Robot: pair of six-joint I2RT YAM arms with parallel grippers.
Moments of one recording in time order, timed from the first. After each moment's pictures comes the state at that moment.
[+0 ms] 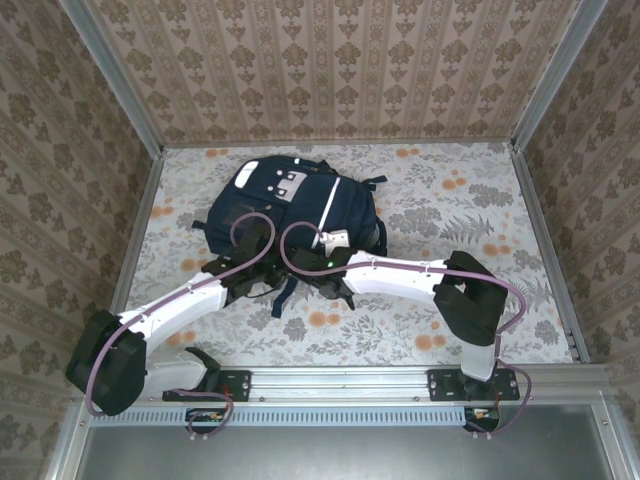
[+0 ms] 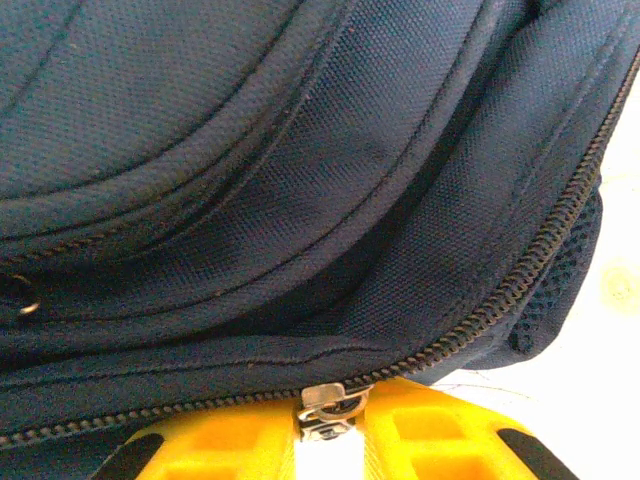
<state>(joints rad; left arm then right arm) -0.67 1.21 0.66 -0.18 0.13 -1.42 1.02 1.85 1.33 -0.86 0.67 0.92</state>
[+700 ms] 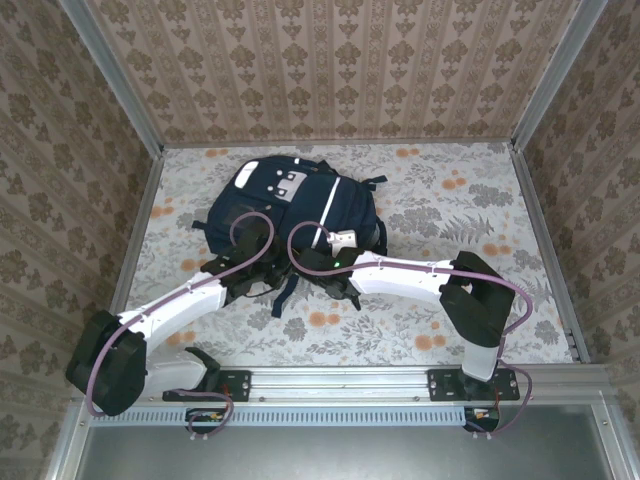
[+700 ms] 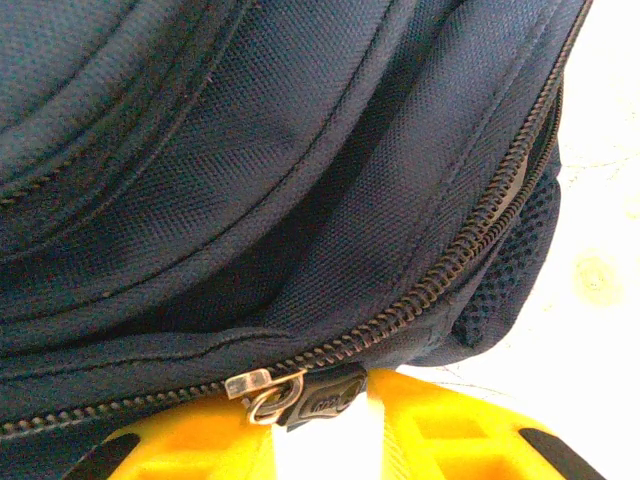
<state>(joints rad) -0.65 1.21 0.66 -0.18 0.15 -1.42 1.00 1.82 1.28 -0.85 0.68 0.92</state>
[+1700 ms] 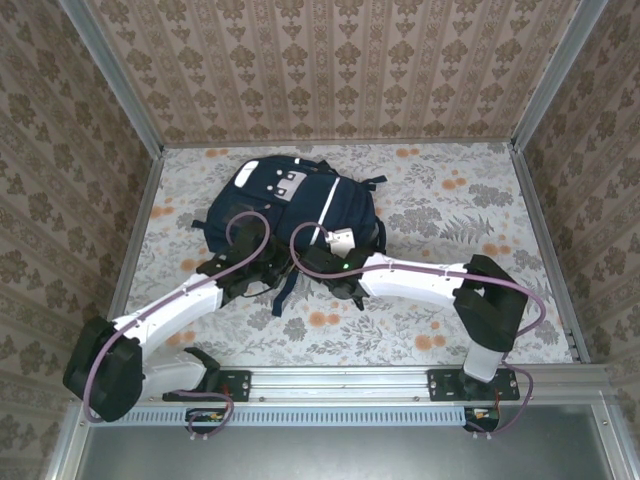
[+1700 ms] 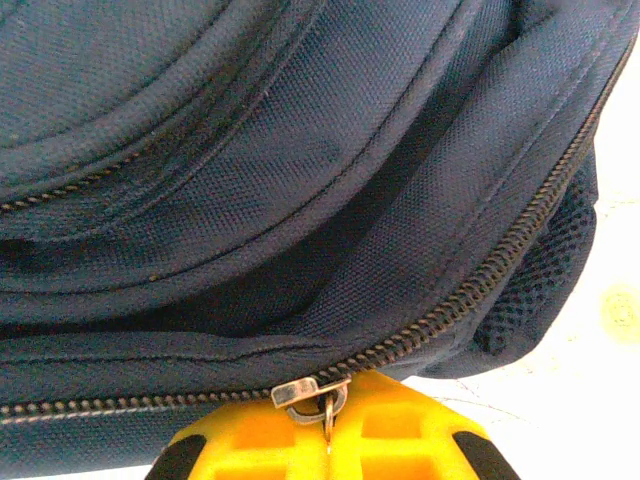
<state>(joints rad) -0.63 1.17 0.66 -0.21 0.15 -1.42 1.00 1.73 1.21 -0.74 0.64 0.79</state>
